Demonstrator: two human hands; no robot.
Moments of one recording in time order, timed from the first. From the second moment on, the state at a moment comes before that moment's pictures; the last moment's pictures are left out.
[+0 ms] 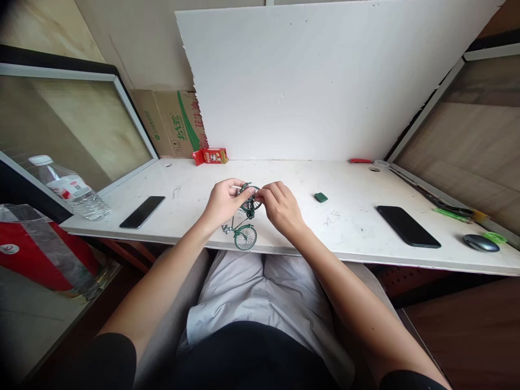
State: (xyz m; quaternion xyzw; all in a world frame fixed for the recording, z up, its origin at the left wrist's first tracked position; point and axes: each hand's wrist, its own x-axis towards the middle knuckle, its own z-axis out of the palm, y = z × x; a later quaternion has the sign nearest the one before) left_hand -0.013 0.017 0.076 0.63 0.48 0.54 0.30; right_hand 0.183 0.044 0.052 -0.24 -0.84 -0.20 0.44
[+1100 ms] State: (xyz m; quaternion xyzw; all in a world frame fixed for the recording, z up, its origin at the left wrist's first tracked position) left_hand -0.006 0.003 0.087 0.64 0.51 0.53 0.22; right_hand 0.179 0.036 0.060 -0.27 -0.84 0.00 0.48
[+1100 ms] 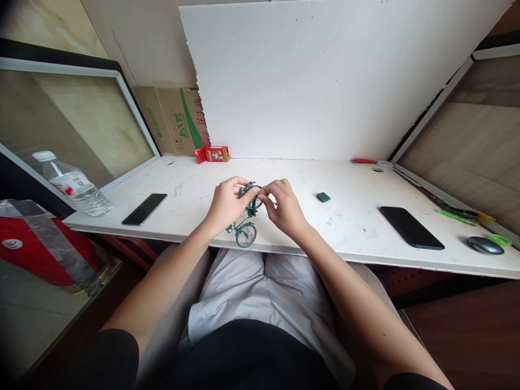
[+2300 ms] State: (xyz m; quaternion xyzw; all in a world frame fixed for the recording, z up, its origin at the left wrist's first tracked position) left_hand -0.013 0.010 0.083 0.62 0.50 0.51 0.32; right_hand 0.186 0.038 0.063 -0.31 -0.76 0.32 0.47
